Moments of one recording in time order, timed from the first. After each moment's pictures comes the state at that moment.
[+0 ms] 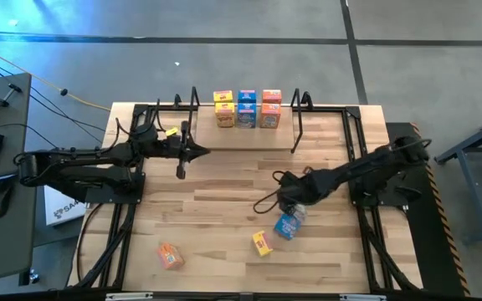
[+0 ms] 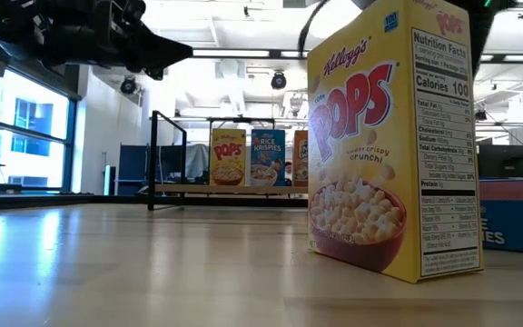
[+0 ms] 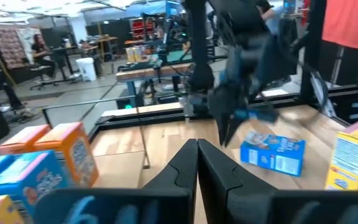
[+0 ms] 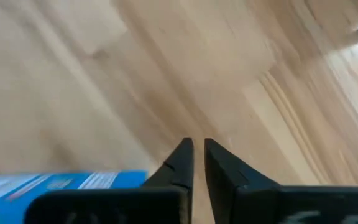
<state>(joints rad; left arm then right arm) 0.37 0.91 0.35 0.54 0.38 0.16 0.26 1.57 0.95 -0.79 0.31 0.84</state>
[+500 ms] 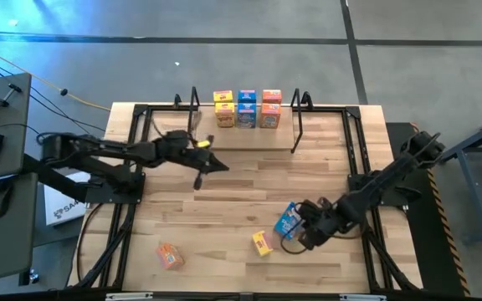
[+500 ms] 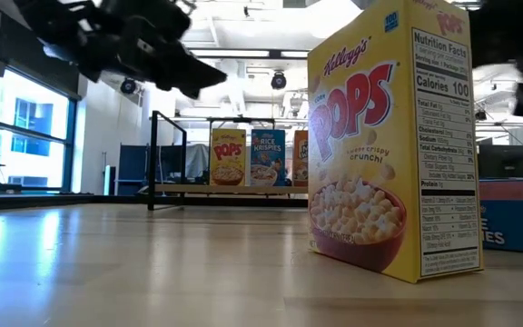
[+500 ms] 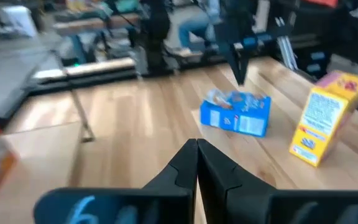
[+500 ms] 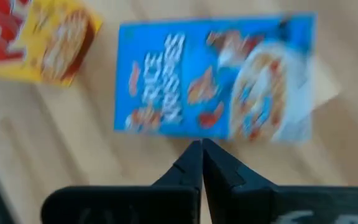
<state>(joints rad) 0.21 1.29 0.53 0.49 0.38 0.22 0.65 1.43 0.81 -0.60 0.23 1.23</state>
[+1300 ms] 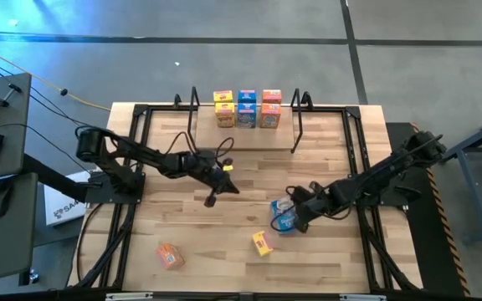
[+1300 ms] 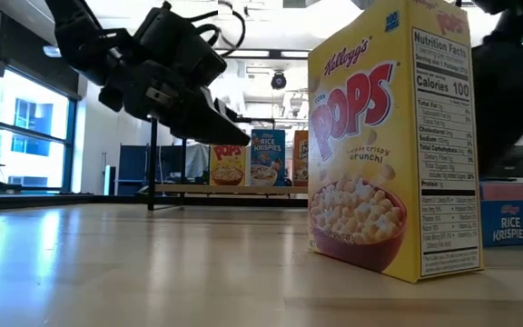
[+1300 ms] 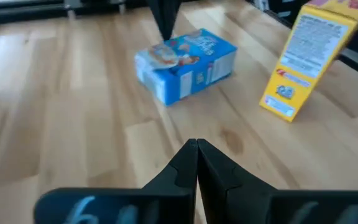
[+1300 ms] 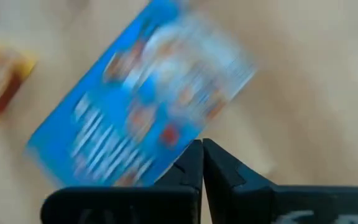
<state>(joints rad) 0.07 1.65 0.63 0.54 0.38 0.20 0.45 1.41 0.72 -0.50 0.20 0.91</state>
